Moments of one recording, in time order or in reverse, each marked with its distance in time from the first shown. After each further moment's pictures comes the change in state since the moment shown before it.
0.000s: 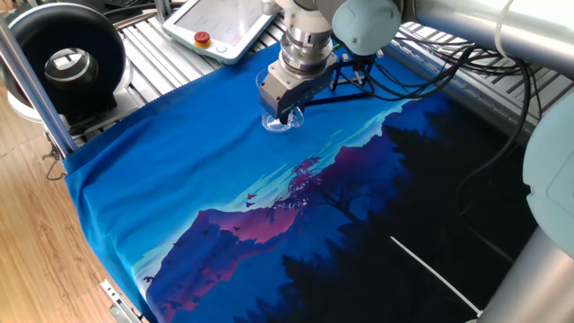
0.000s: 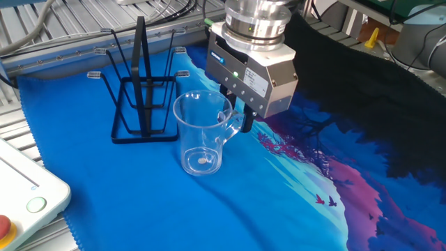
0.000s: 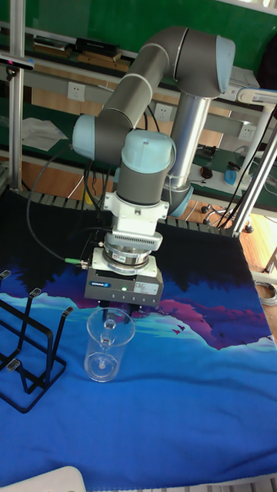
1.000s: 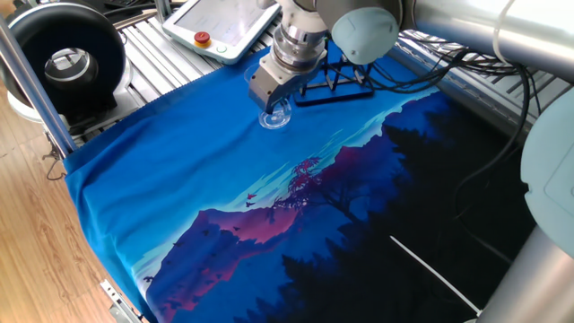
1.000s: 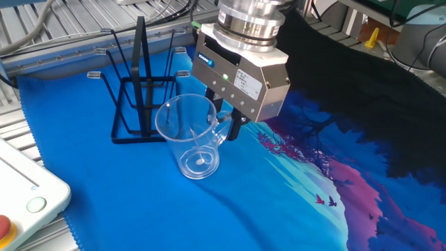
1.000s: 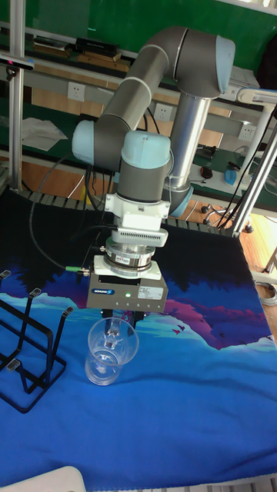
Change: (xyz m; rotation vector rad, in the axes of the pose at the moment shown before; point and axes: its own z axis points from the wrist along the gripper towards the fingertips) arm -0.037 0.006 -0.003 -0.014 -0.129 -0.067
